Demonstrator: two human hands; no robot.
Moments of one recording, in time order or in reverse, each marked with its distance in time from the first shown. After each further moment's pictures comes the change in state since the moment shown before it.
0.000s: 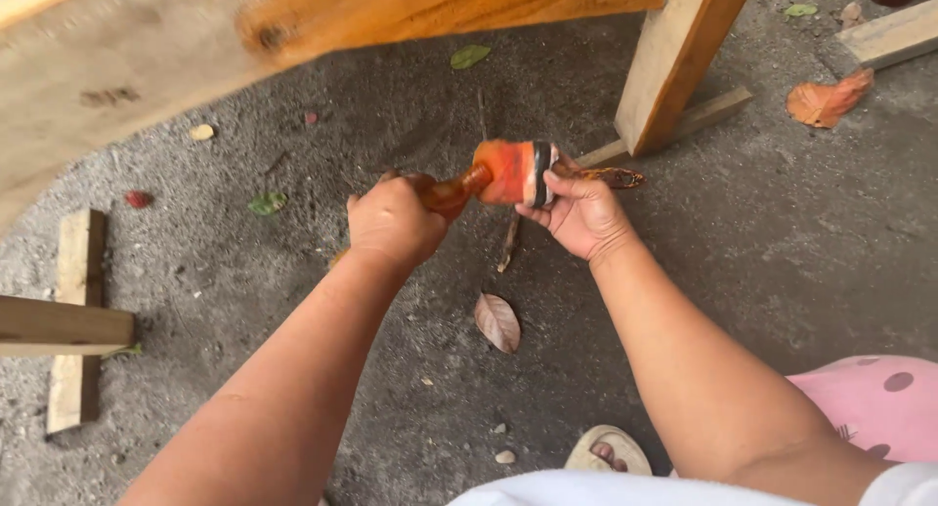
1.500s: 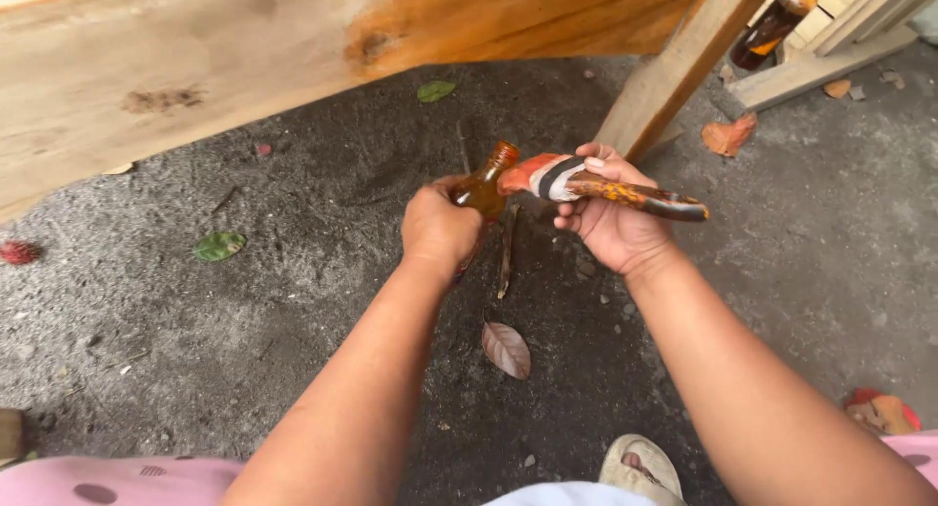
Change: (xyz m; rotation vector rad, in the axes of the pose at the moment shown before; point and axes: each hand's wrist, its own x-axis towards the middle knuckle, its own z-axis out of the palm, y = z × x) left_hand 0.047 -0.036 0.031 -0.784 -0.061 -0.053; right_hand -0.032 -0.016 0.086 -0.330 0.120 -0.304
